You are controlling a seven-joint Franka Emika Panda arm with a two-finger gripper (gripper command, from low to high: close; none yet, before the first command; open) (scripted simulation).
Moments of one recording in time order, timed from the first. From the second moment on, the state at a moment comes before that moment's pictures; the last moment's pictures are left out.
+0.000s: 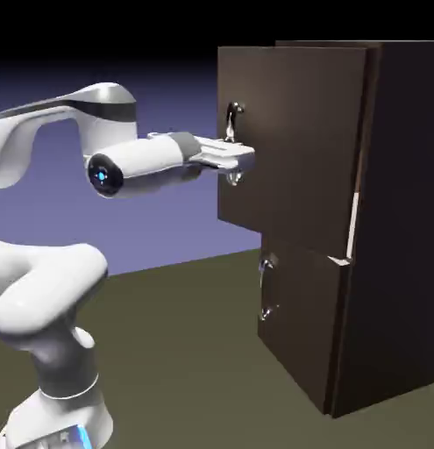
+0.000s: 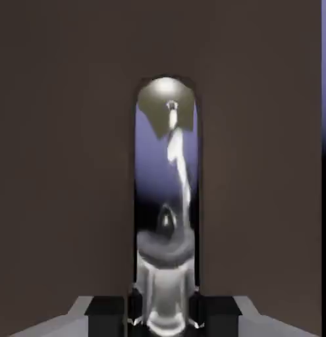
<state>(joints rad) -0.67 -1.39 0.33 -2.93 1.88 2.07 2.38</state>
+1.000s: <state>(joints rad) -0.37 -0.58 -0.67 -2.37 1.02 1.04 1.99</state>
